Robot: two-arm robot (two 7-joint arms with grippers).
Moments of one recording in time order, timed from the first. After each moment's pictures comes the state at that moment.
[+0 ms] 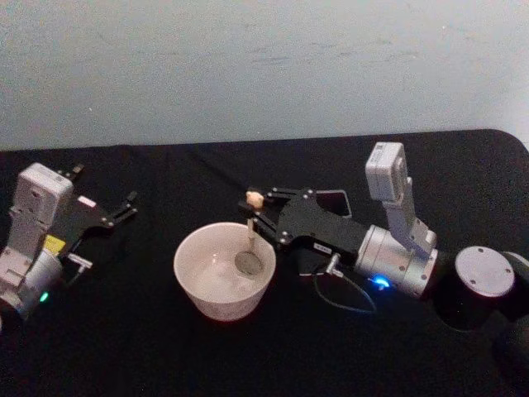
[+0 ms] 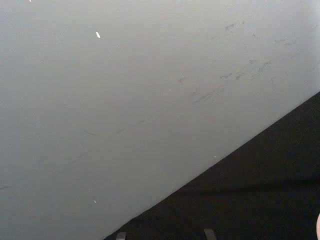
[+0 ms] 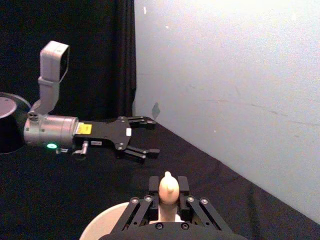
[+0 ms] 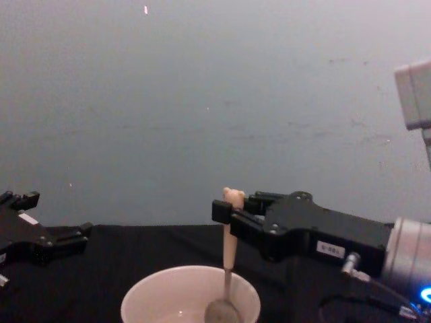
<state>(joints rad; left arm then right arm) -0.20 0.60 0.45 -1.41 -0.25 -0.12 0.03 0.38 0.34 -0.54 -1.27 0.45 -0.21 0.68</state>
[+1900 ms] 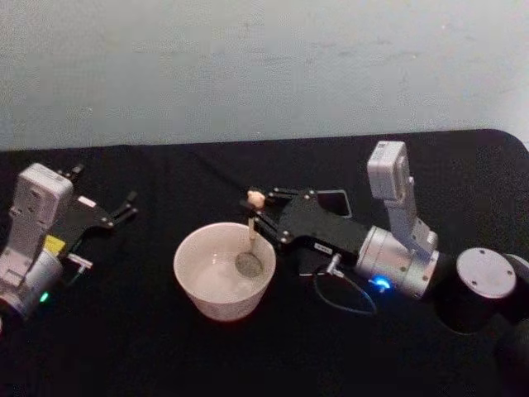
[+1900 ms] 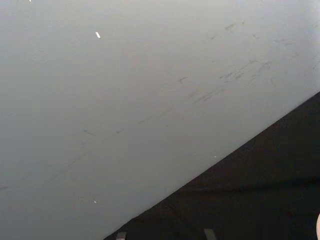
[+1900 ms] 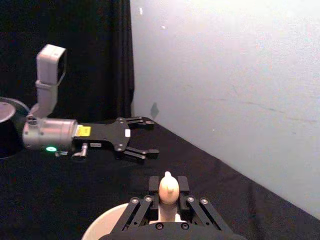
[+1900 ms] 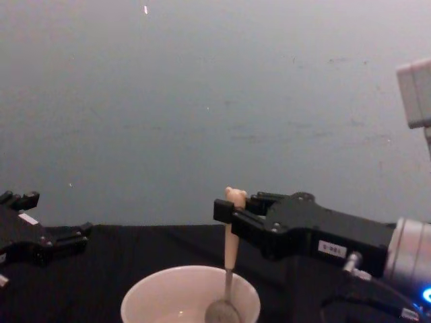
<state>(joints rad) -0.20 0.60 0.45 -1.41 -0.25 -0.12 0.03 0.37 0.34 -0.54 -1.29 0.46 -0.19 0.67</state>
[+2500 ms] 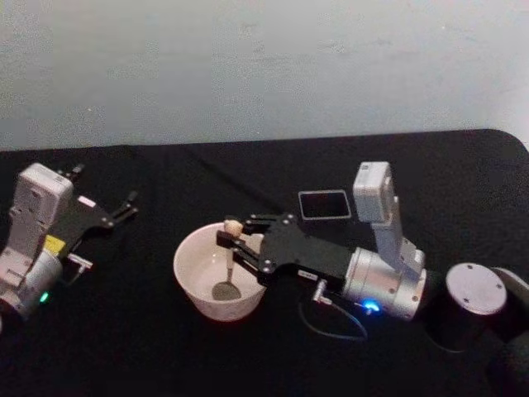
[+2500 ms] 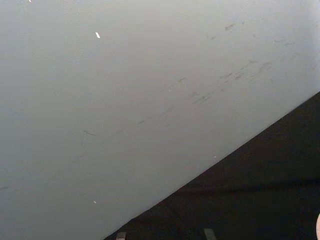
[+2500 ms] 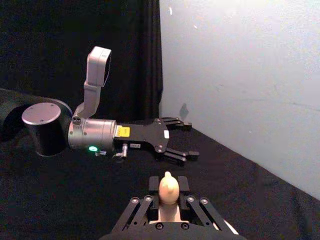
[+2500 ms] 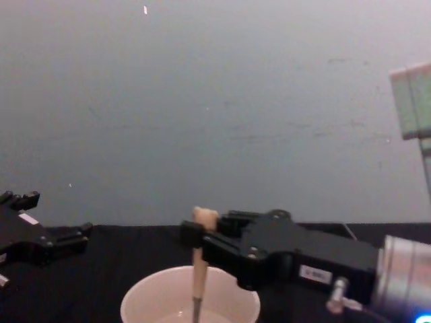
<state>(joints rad) -0.20 0.60 0.45 -1.41 -0.25 -0.12 0.03 0.33 0.36 -0.58 -1.36 0.48 -0.17 0.72</state>
